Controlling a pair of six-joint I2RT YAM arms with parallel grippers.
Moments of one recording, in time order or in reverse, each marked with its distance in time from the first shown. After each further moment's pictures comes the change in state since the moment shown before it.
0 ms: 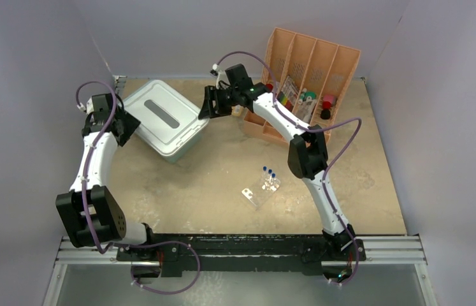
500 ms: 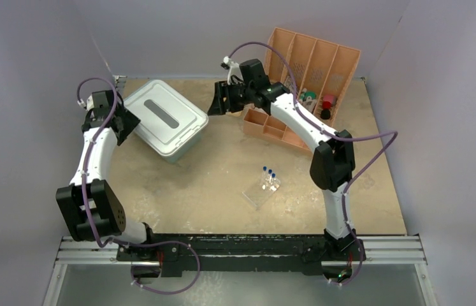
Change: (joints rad) left arm 0.000 0.040 0.032 -0.010 -0.020 0.044; right arm -0.007 -0.305 -0.308 0.073 0.037 -0.068
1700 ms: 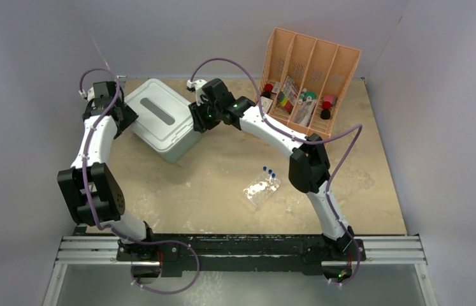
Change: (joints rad) left arm 0.000 0.140 0.135 -0.036 -0.079 0.098; right arm 0.210 0.123 0.102 -0.035 0.360 -0.217
